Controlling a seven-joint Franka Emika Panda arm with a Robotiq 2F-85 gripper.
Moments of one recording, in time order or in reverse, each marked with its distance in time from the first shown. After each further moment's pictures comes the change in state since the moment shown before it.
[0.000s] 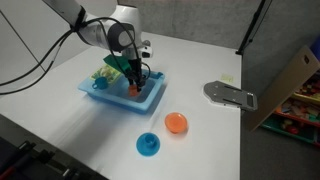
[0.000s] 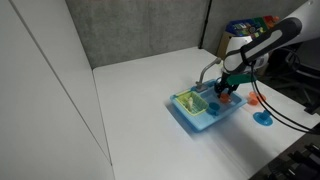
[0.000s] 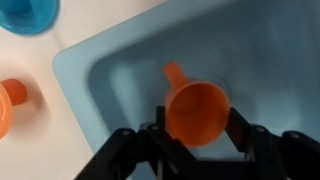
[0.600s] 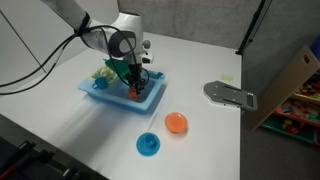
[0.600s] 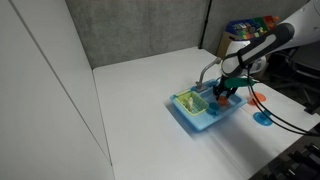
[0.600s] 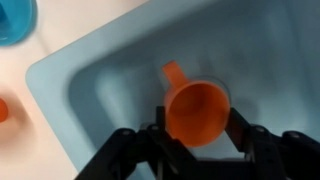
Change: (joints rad) arm -0.003 0.045 0.002 0.017 0.069 0.024 0.000
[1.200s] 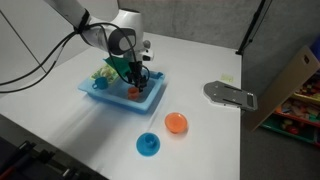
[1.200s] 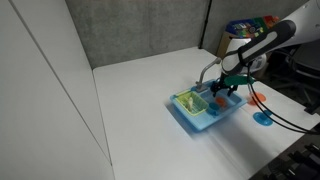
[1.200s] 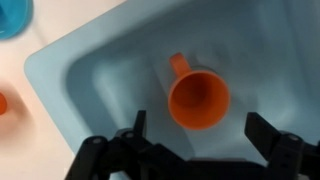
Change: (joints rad) arm 0.000 -0.014 0.001 0.004 0.011 0.009 0.000
